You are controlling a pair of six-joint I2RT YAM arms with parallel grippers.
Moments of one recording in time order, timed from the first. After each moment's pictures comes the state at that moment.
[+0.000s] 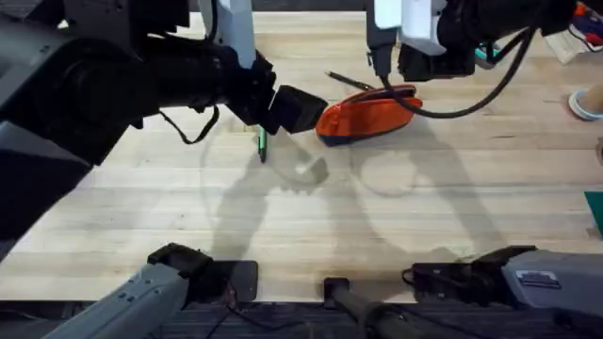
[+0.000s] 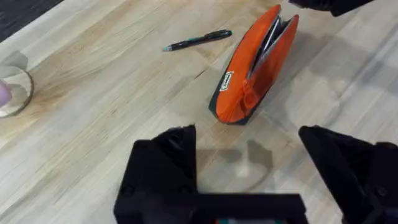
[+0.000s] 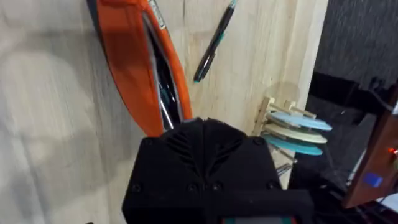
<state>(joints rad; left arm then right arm) -0.32 1.05 1.02 -0.71 0.38 0.25 0.32 1.49 1.40 -0.95 -0.07 -1.32</state>
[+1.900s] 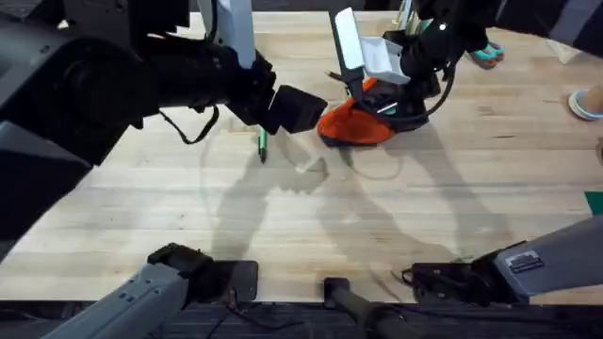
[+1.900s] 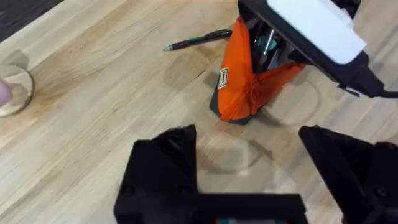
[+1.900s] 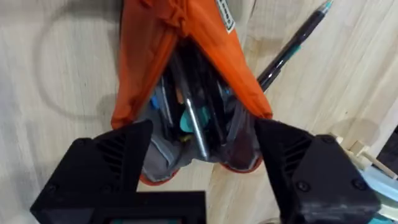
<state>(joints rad) -0.32 1.05 1.02 -0.72 0.38 0.25 0.32 1.75 1.40 -0.97 -0.06 -1.41</state>
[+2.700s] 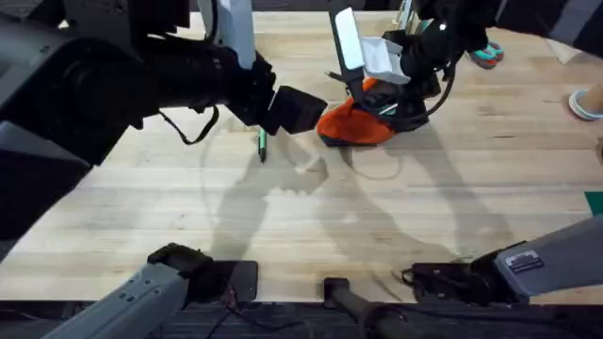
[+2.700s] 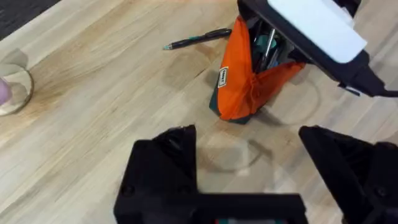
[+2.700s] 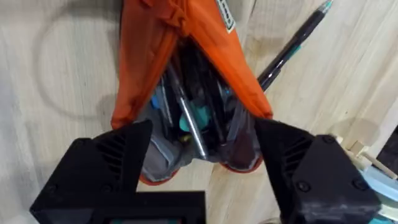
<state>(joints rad) -0.32 1.05 1.02 -0.72 0.38 0.25 0.32 1.75 1.40 -0.97 -0.06 -1.41</state>
